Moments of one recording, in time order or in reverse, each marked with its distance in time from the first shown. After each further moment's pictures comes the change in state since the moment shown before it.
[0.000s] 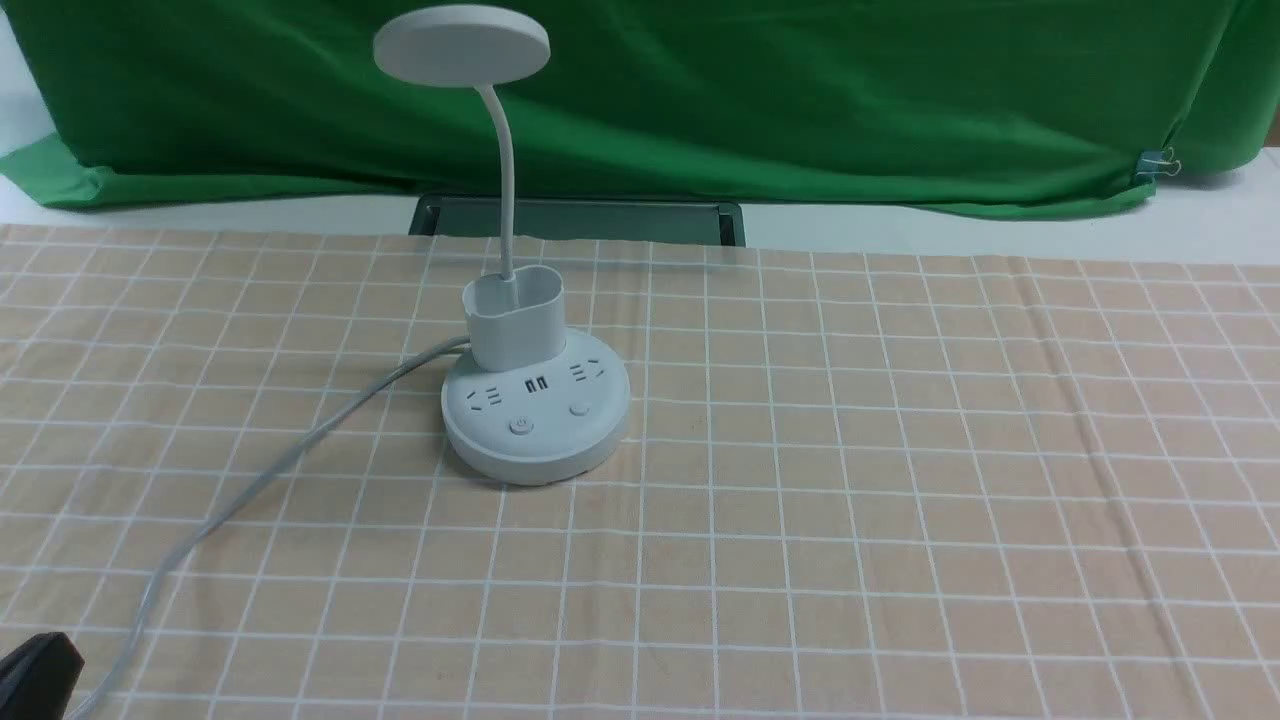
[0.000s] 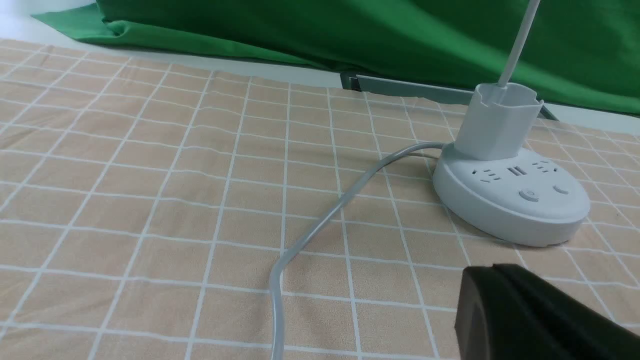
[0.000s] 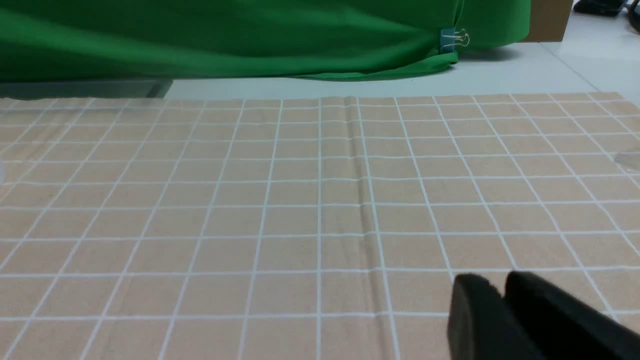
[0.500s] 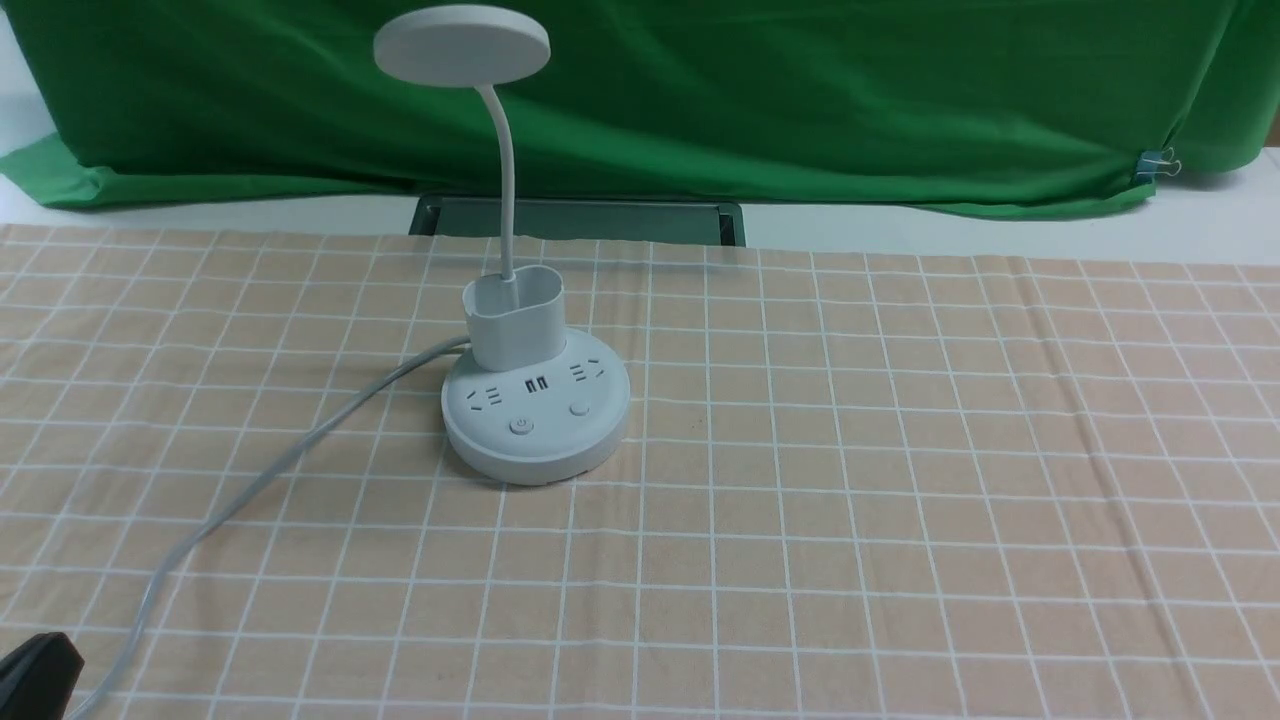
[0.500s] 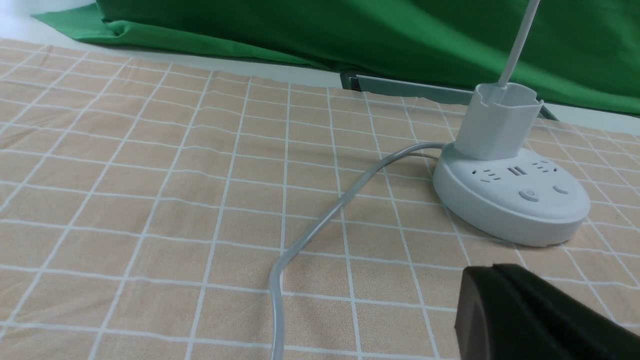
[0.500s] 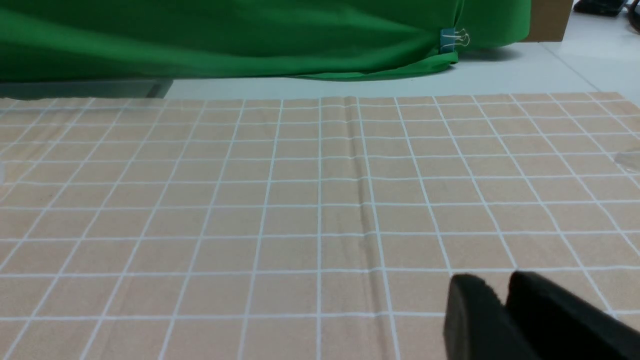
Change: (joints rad) right arm 0.000 0.000 0.000 0.000 0.001 0.000; left arm 0.000 0.000 0.000 0.000 0.000 0.000
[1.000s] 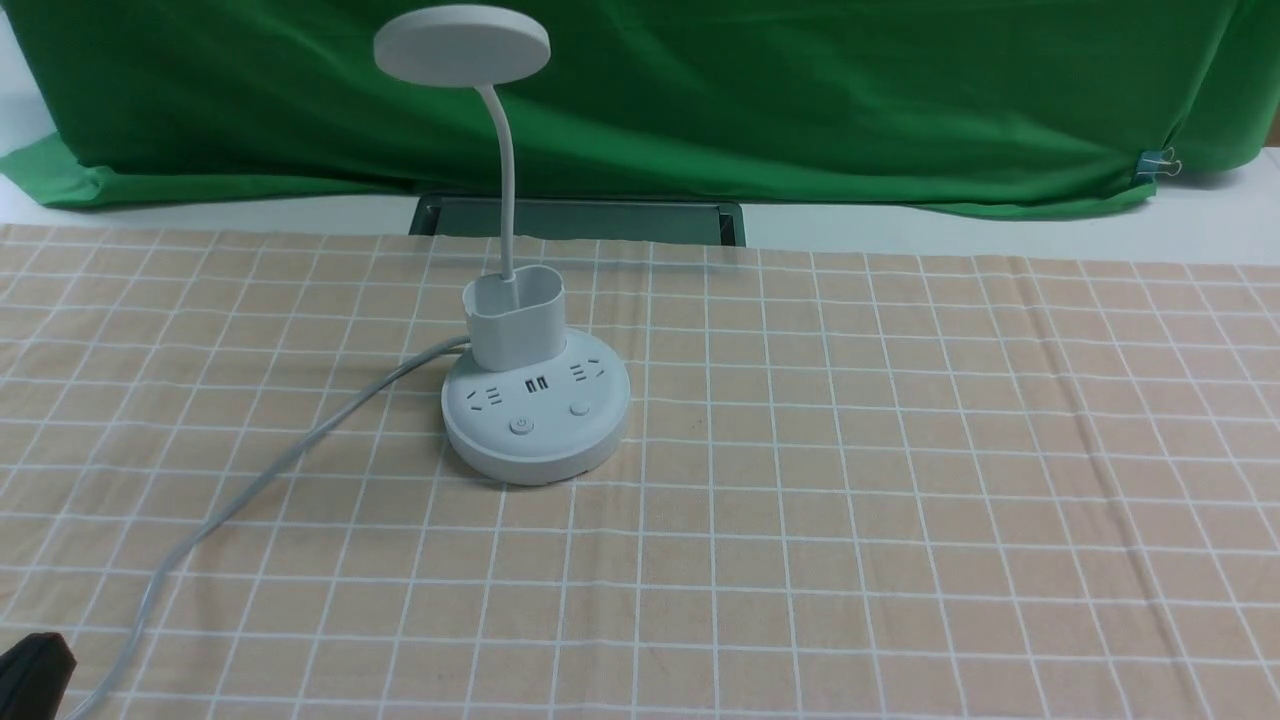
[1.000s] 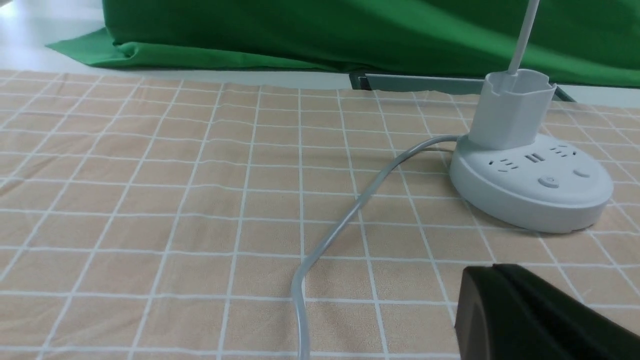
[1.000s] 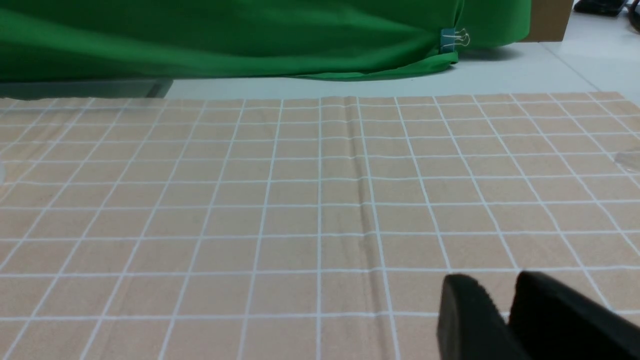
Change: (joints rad) right arm 0.000 0.000 0.000 0.000 0.000 0.000; left arm 0.000 0.000 0.000 0.057 0.000 0.045
